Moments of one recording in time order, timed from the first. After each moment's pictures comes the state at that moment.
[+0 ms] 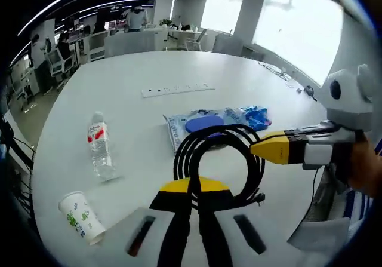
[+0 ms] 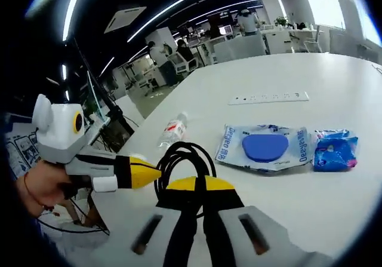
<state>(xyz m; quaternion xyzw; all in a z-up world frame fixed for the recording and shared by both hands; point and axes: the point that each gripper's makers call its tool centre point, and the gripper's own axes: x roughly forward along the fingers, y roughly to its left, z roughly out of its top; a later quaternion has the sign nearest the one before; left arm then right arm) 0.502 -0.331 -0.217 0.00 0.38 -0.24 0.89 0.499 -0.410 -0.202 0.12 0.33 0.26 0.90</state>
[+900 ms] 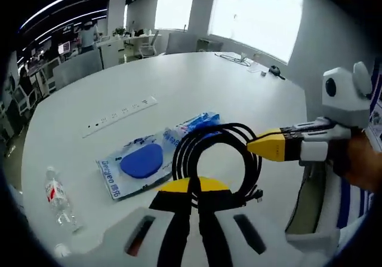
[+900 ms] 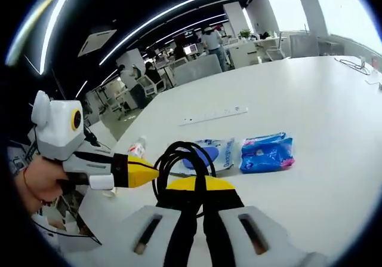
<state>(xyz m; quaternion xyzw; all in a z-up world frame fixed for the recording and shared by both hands) 0.506 -0.480 -0.200 0.07 0.36 -0.38 0.85 0.485 -0.554 -0.185 0.15 0.30 0.14 0.93</state>
